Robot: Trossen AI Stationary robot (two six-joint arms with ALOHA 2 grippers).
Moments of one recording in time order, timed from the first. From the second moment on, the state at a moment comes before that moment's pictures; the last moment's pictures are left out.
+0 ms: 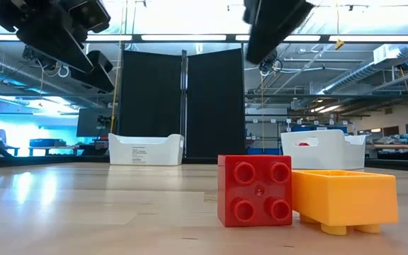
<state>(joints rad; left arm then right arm) -0.25 1.01 0.57 -0.23 -0.06 -0.24 0.51 2.02 1.71 -0.86 0.11 0.56</state>
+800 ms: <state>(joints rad) -0.25 1.01 0.57 -0.23 -0.05 -0.24 0.52 2.37 1.96 -0.96 0.04 0.45</state>
